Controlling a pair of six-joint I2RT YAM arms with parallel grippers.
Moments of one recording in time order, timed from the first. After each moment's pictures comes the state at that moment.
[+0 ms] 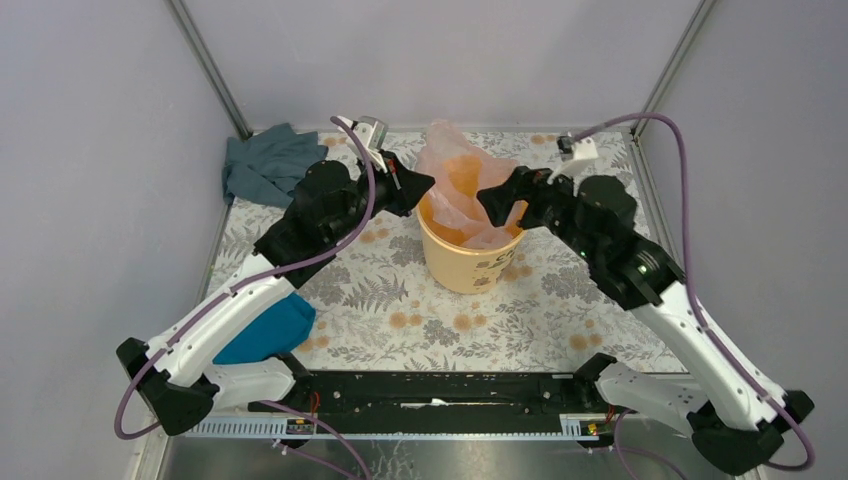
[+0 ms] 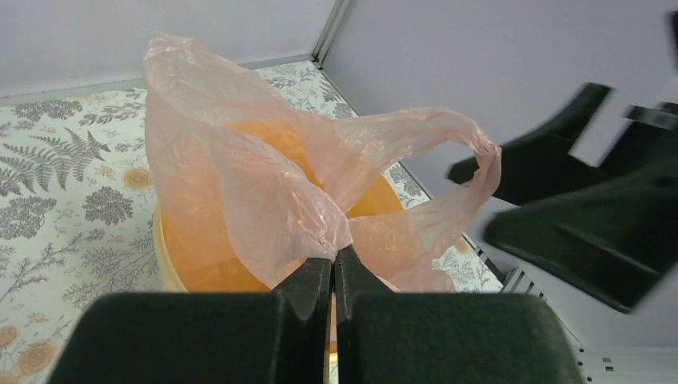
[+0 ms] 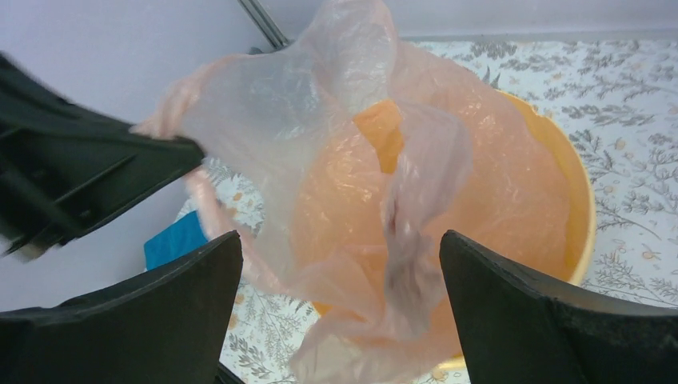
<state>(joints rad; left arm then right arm) -0.75 1.15 1.25 -0.16 0.04 -0.46 0.65 0.92 1.20 -0.43 0.08 0.45</state>
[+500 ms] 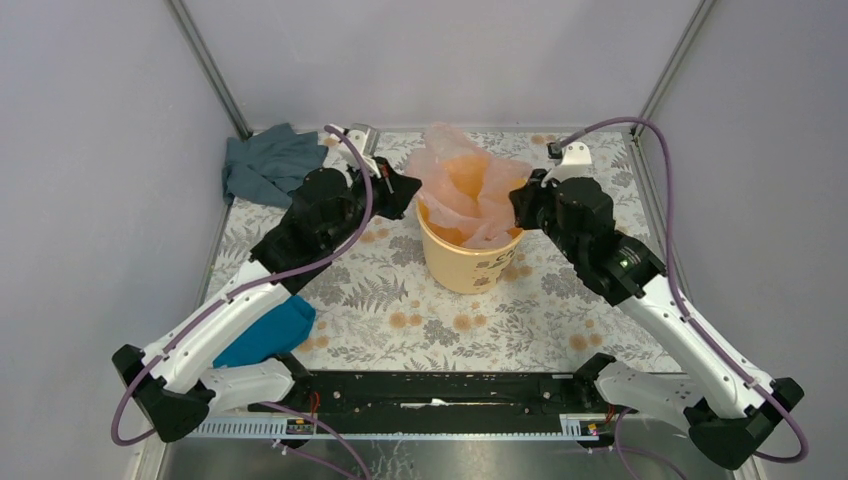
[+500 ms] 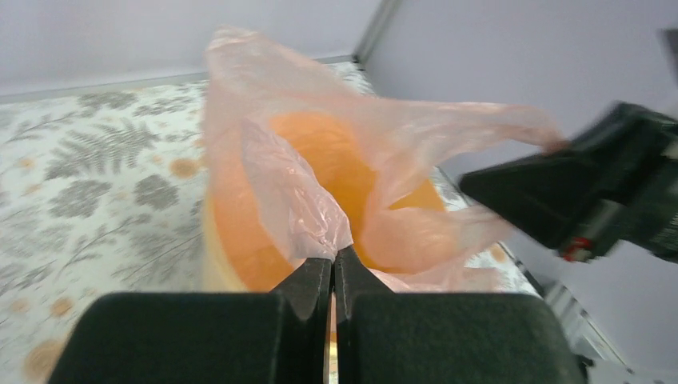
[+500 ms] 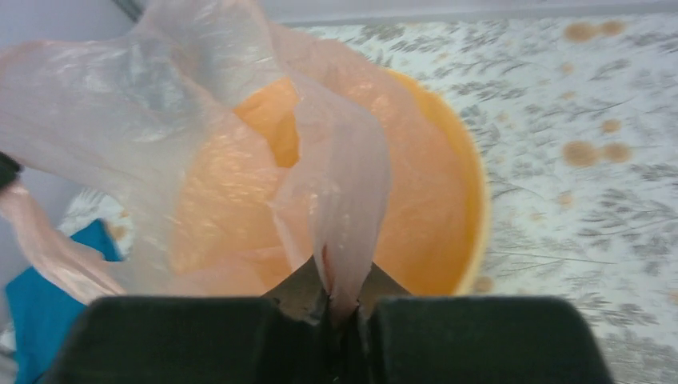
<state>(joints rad) -0.74 1.12 1.21 -0.17 -0.01 -0.42 0.65 1.02 1.16 -0.44 0.25 0.40</state>
